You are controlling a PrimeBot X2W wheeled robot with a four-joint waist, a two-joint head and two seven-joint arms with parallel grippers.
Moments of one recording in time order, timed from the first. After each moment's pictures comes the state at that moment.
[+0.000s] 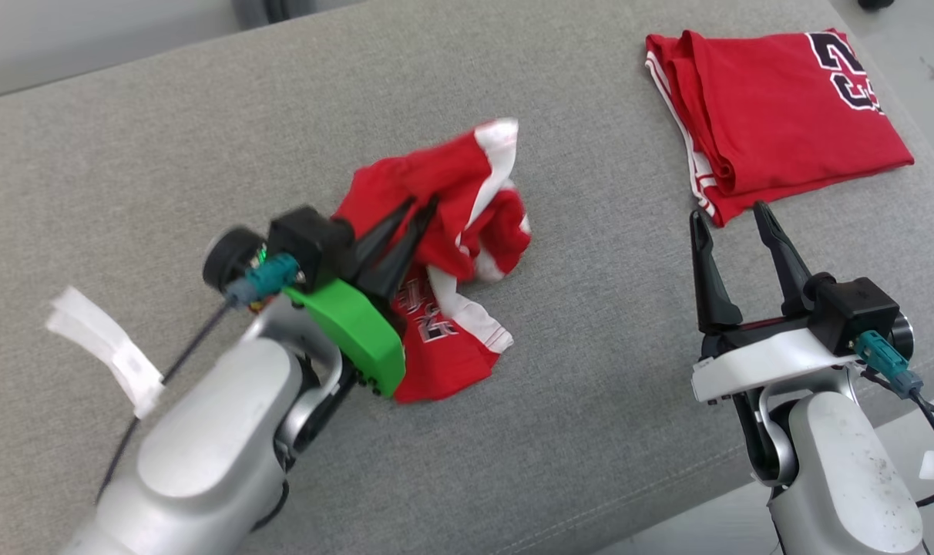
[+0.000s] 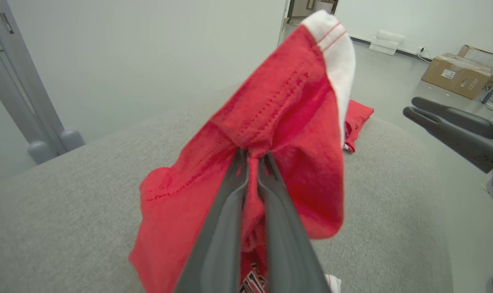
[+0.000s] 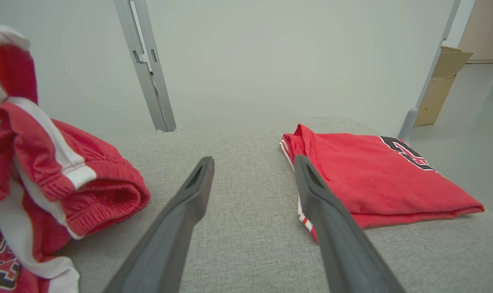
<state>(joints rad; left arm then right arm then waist) -0.67 0.34 -0.79 0.24 -0.66 -0.05 -0.06 -0.28 -0.05 0.04 0.21 0.13 0.13 -0.26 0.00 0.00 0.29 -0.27</state>
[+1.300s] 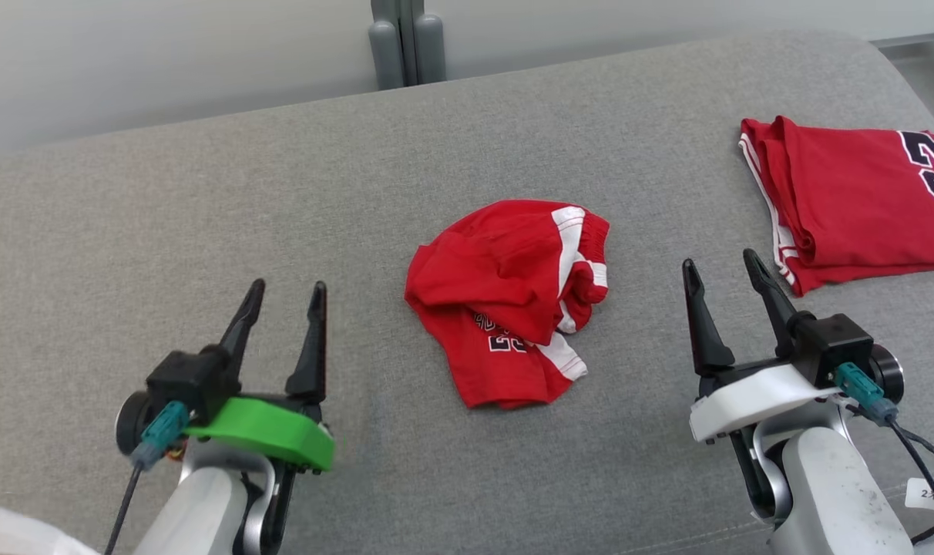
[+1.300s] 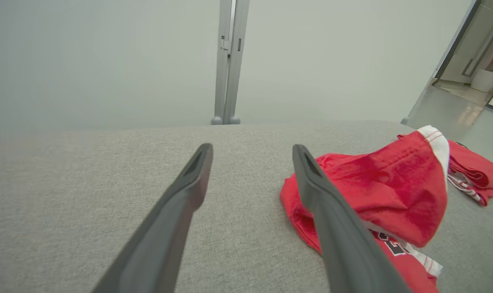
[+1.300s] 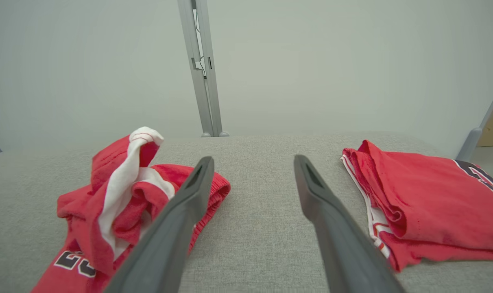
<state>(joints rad) -0.29 0.25 -0.45 0.26 -0.54 0.07 -0.26 -0.23 -0.05 0.04 0.27 0.09 0.13 -0.26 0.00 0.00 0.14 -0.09</state>
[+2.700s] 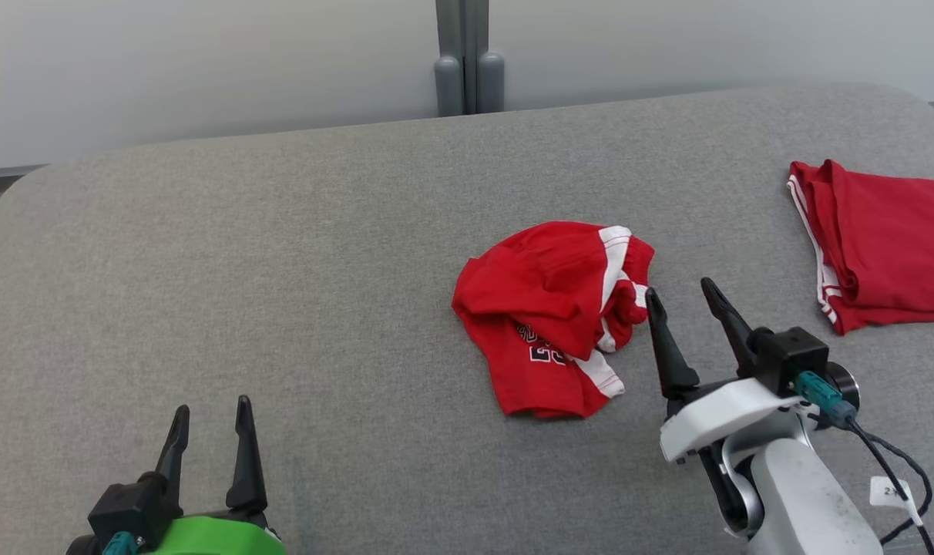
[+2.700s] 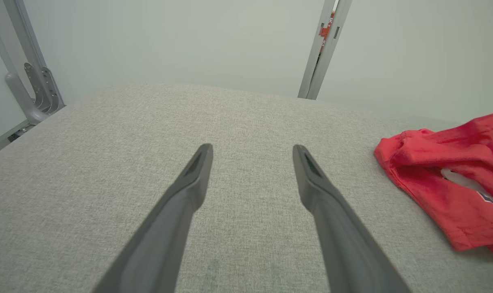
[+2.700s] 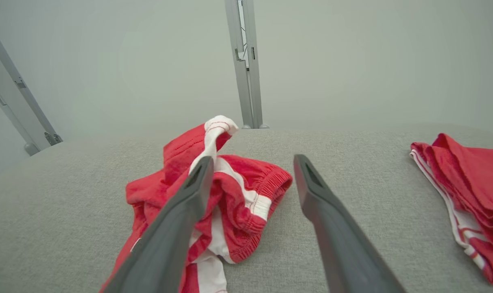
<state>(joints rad) 0.05 0.07 -0.03 0.20 -0.29 -0.06 -0.26 -0.22 -0.05 0.11 0.36 0.16 0.13 -0.26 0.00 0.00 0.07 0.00</state>
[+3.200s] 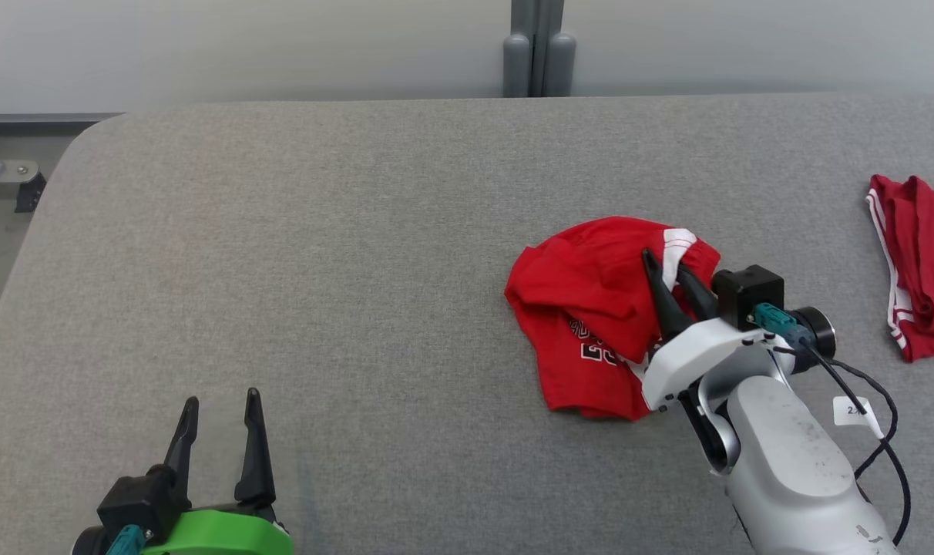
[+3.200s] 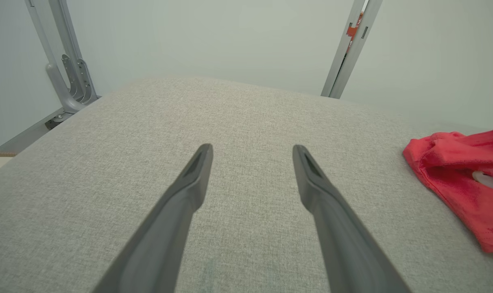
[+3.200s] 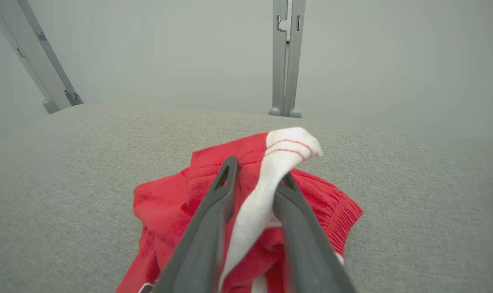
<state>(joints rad) 0.03 0.05 -0.03 0.20 -0.27 -0.06 -0.26 -0.46 -0.05 0.15 0.65 0.12 0.13 -0.25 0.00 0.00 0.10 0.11</state>
